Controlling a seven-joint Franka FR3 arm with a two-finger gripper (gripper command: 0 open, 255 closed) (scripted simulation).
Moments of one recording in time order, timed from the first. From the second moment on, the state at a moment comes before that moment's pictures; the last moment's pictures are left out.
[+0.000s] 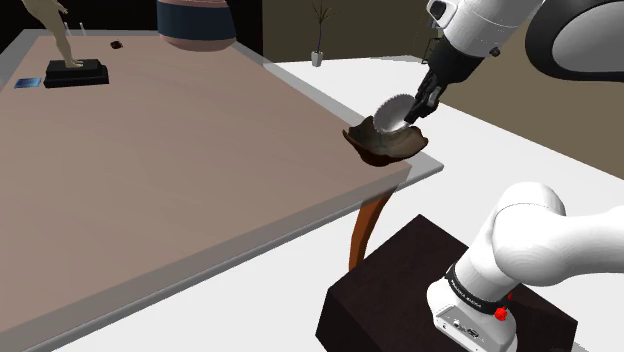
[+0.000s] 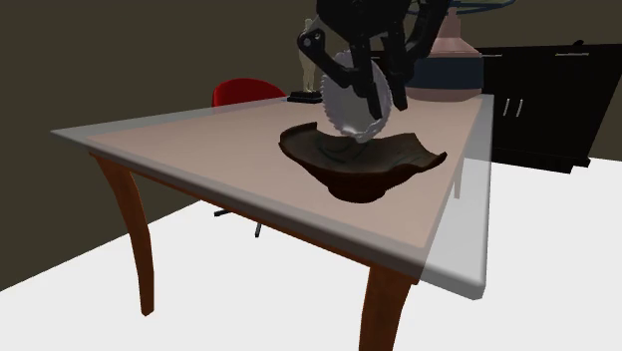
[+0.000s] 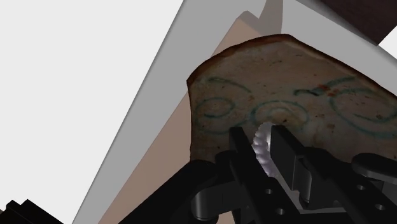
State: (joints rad) arm 0.23 -1.08 0.14 -2.50 -0.18 1.71 -0.20
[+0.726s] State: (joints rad) arm 0.23 -1.08 0.14 -2.48 -0.17 1.70 -0.20
